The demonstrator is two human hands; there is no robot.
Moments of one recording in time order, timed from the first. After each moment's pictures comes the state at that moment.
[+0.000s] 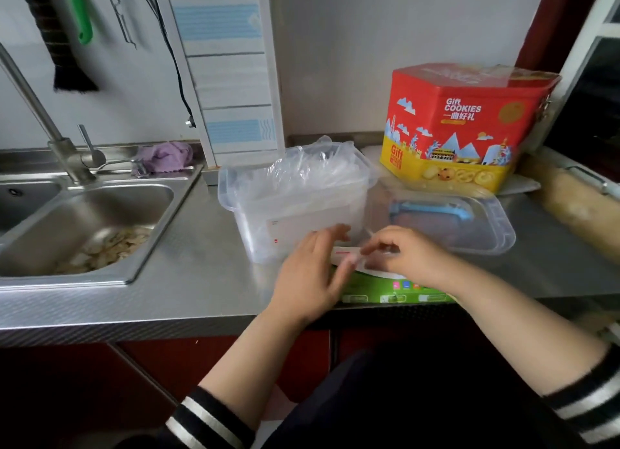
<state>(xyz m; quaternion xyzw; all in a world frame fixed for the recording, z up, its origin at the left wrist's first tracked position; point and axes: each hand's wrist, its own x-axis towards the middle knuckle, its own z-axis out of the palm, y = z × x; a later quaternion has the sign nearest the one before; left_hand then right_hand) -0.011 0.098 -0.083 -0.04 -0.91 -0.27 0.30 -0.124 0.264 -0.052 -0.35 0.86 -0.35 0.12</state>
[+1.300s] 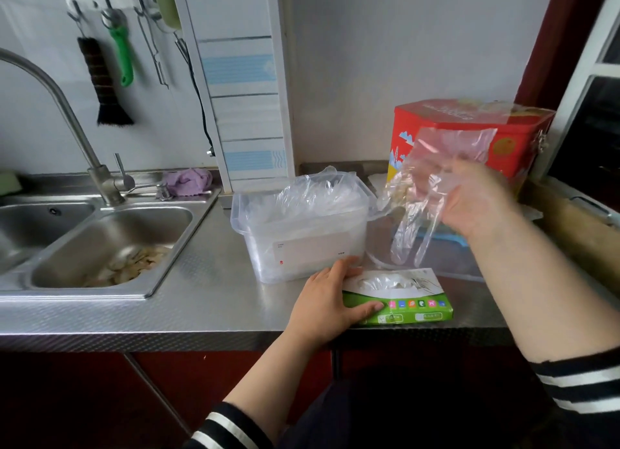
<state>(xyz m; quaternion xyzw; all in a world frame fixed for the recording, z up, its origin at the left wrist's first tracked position) -0.018 0.123 -0.093 0.03 -0.93 -0.33 0.18 -0.155 0.280 0.057 -0.04 0.48 -0.87 0.12</state>
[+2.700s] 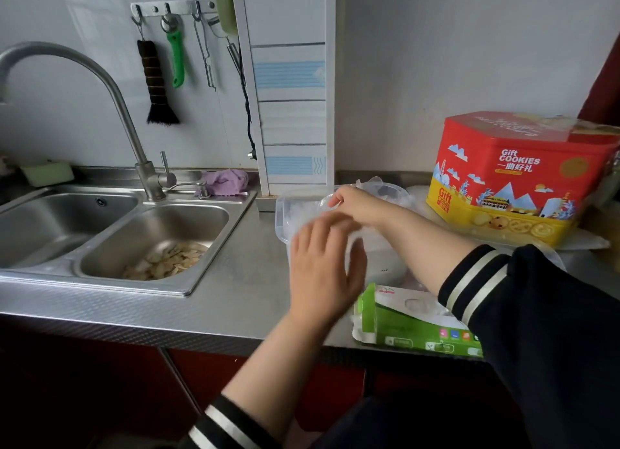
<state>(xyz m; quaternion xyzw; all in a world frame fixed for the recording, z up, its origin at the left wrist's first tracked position) -0.007 0.075 -0.032 0.03 -0.81 -0.11 0.57 -0.152 0.089 0.035 -0.32 0.85 -0.37 0.19</state>
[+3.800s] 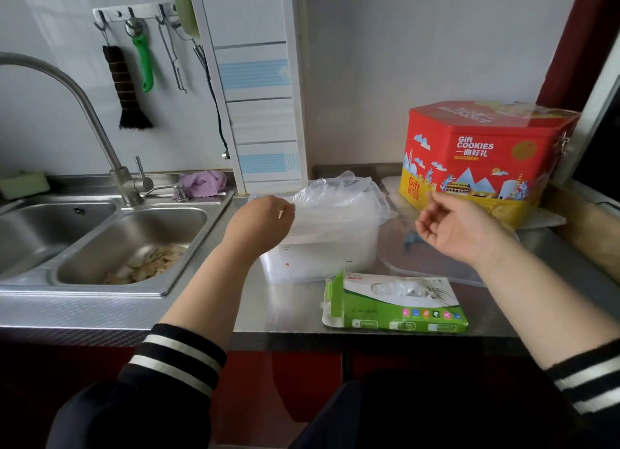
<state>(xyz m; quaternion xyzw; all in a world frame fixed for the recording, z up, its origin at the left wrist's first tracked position) -0.031 0.010 0.019 0.19 -0.95 -0.10 0.21 -0.173 0.275 0.013 -0.03 0.47 -0.83 0.28</state>
